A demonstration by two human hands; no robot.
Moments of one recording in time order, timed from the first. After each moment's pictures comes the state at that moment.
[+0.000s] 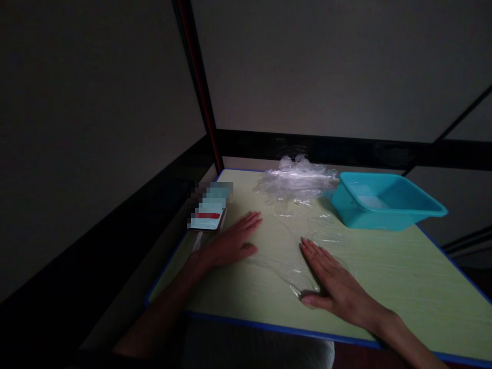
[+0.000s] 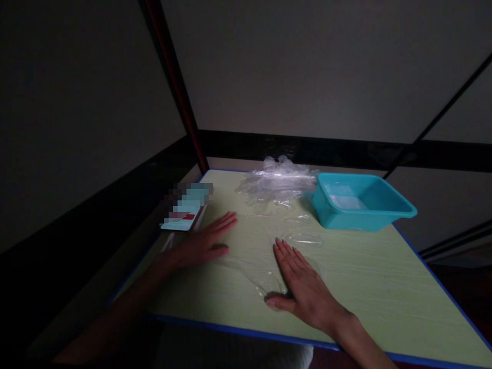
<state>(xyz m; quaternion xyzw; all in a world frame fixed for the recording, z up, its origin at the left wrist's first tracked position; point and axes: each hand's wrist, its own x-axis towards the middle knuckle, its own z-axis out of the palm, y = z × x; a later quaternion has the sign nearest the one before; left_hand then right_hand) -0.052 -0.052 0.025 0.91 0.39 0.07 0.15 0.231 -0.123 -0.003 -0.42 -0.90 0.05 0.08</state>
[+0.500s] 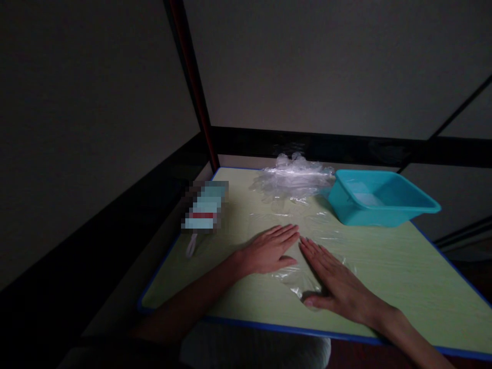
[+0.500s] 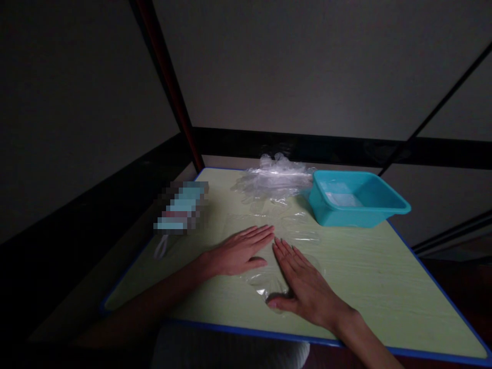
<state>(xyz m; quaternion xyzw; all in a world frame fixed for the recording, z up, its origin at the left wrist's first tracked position) 0.030 -0.056 0.010 0.96 0.27 0.06 0.09 0.240 -0.123 -0.003 -0.41 -0.91 0.07 0.06</state>
